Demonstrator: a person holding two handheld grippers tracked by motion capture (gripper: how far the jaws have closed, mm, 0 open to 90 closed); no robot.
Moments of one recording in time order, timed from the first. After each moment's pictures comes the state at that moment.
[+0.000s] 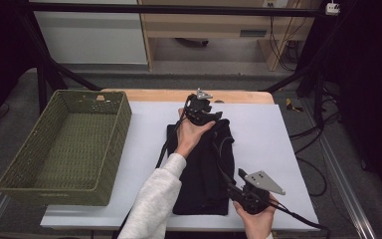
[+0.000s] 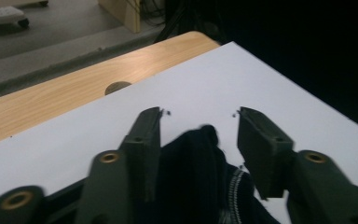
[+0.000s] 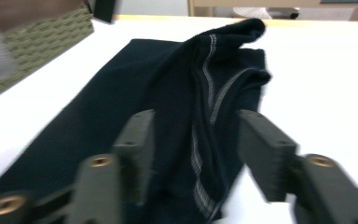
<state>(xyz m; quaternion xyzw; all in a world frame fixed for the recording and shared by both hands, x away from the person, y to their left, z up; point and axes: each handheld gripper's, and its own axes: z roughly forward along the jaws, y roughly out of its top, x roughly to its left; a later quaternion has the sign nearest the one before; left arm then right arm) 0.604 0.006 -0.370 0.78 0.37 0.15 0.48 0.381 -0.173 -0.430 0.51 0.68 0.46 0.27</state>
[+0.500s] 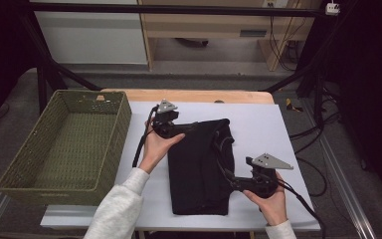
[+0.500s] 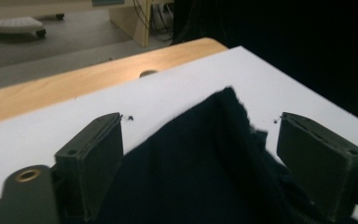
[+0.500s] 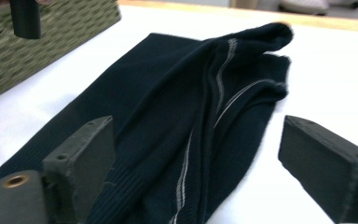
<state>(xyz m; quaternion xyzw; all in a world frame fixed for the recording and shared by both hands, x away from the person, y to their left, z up) 0.565 0.099 -0.386 0.76 0.38 0.15 0.50 0.421 -0.202 -0.420 0.45 0.73 0.47 0.20</state>
